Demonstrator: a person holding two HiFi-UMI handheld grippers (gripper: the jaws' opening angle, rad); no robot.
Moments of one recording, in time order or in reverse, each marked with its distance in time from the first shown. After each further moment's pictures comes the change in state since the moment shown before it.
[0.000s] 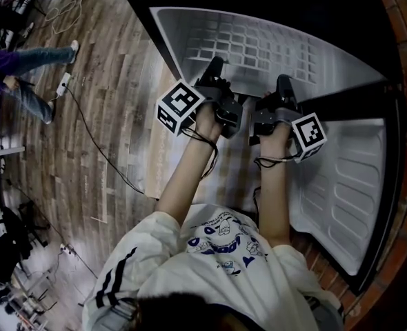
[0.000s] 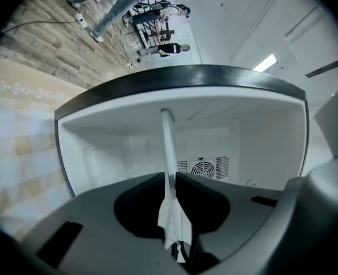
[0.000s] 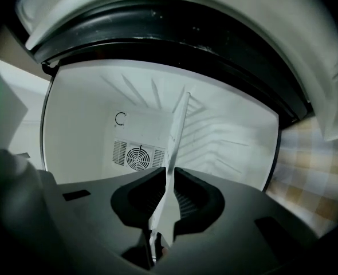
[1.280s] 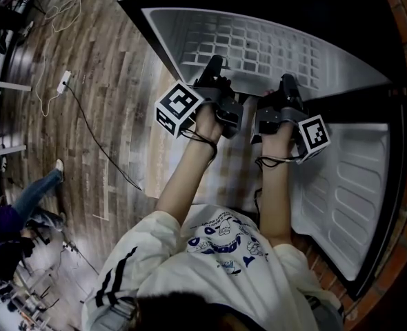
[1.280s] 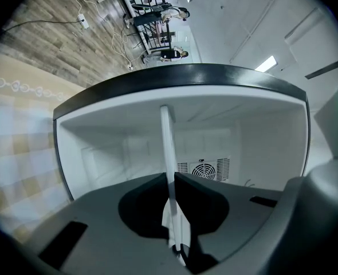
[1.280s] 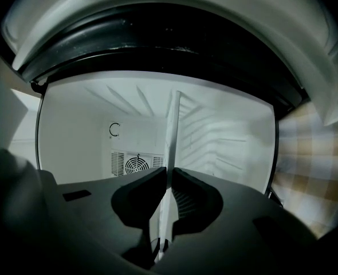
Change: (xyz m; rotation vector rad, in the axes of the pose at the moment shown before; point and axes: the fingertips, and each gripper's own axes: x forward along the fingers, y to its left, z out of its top) left arm 0.005 0.002 0.002 -0.007 -0.018 -0.005; right arm 0.004 -0.007 0.009 0.123 -0.036 -0.010
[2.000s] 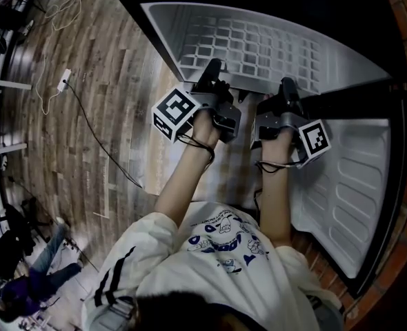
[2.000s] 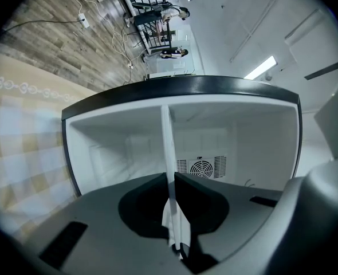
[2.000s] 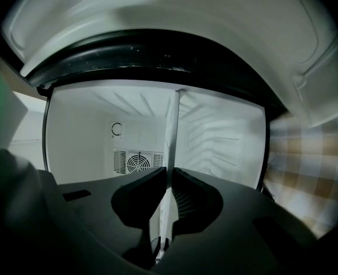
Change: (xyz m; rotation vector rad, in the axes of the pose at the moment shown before) left arm -0.001 -0.001 0.001 -0.004 0.008 0.002; right arm 0.000 0.002 0.000 -0.001 0.022 -0.016
